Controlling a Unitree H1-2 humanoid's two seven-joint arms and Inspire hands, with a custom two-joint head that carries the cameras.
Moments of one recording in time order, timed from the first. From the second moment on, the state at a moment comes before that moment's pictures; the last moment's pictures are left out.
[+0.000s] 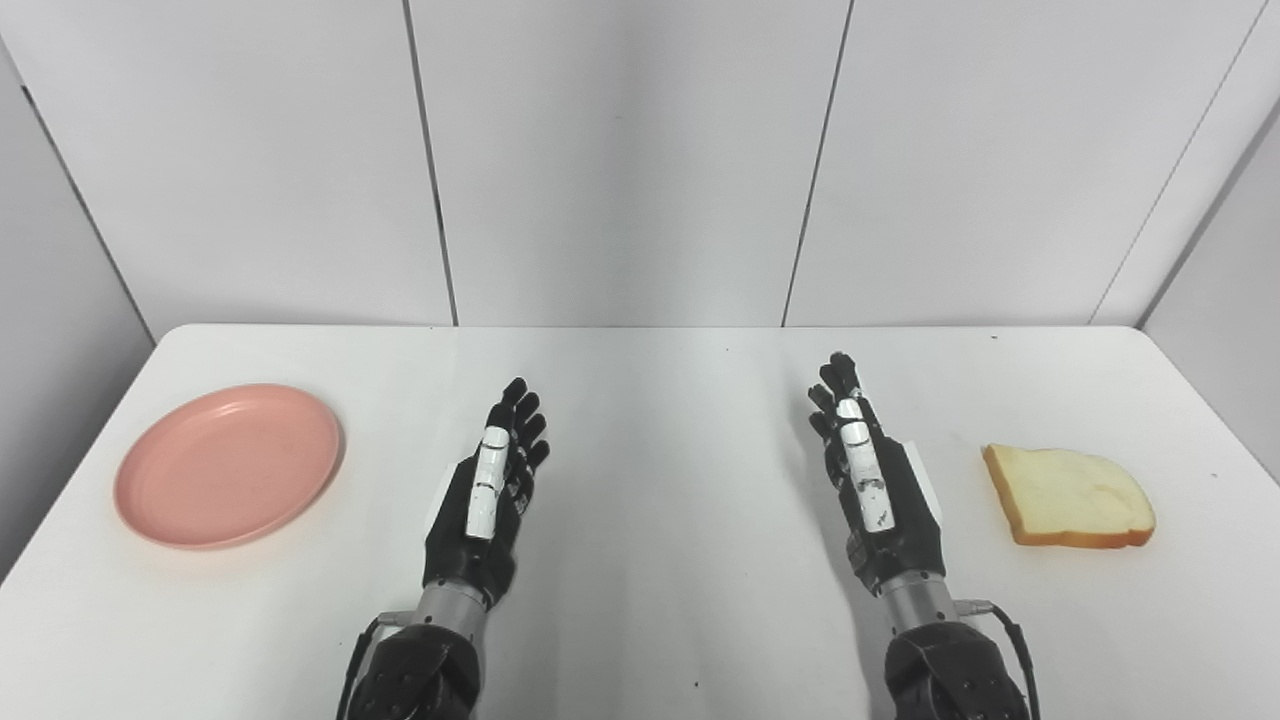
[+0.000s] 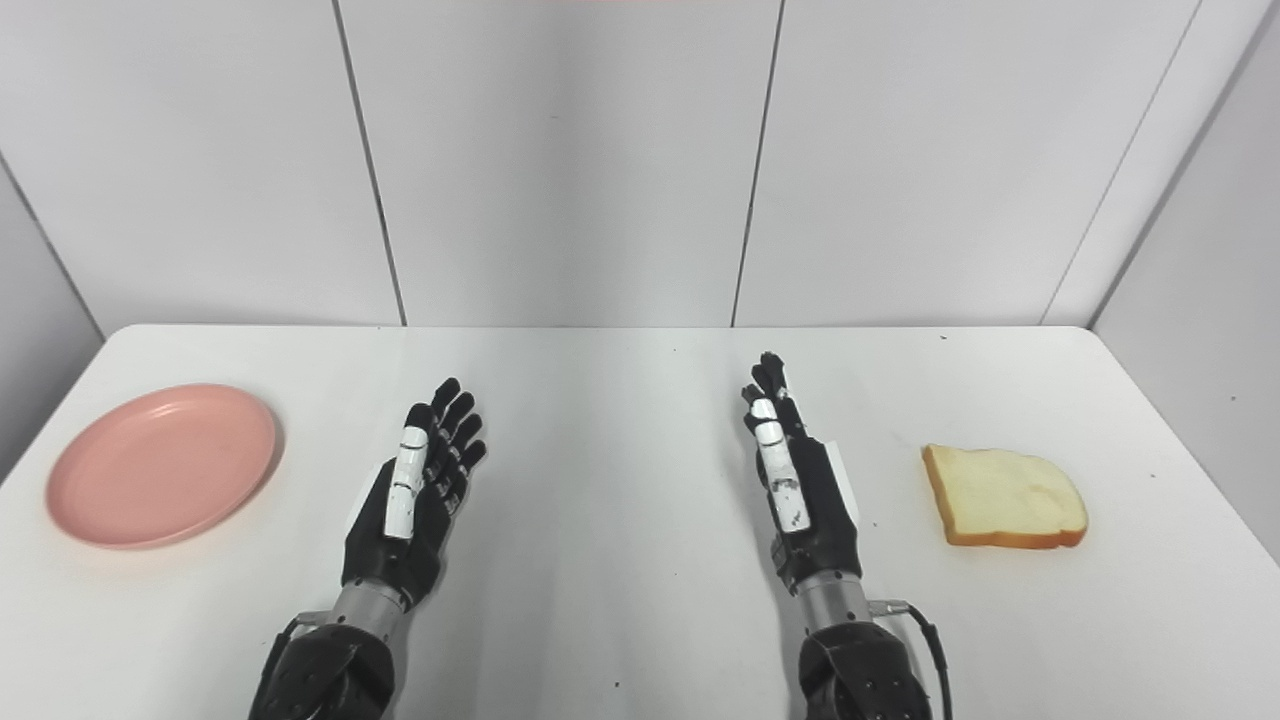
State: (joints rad) left arm -0.29 -0.12 -0.03 0.17 -0.16 0.05 -0.10; right arm -0.22 -0.05 -0.06 -0.04 0.14 0.02 0.06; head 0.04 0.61
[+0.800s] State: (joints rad) left arm -0.29 -0.13 -0.03 0.18 -0.16 0.04 -0.08; right arm -0.22 -0.07 -0.07 0.00 0.17 0.02 0.08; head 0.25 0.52
